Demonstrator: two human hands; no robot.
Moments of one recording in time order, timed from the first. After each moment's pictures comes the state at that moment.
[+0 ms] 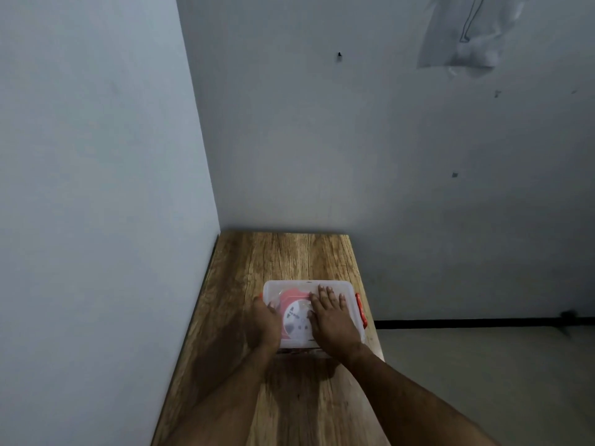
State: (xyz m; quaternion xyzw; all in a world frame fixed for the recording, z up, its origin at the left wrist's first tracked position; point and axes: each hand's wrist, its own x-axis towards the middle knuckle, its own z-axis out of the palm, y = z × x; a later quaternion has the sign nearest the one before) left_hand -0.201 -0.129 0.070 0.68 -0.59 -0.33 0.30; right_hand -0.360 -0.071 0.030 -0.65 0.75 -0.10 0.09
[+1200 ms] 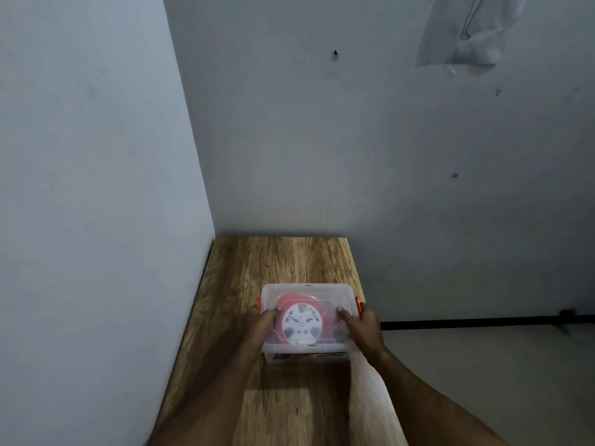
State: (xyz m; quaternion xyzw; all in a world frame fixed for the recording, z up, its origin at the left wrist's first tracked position) left_hand -0.193 -0.170 0.066 0.64 -0.53 -0.53 0.18; right_hand -0.426 -0.069 0.009 -0.32 0.74 -0.49 0.33
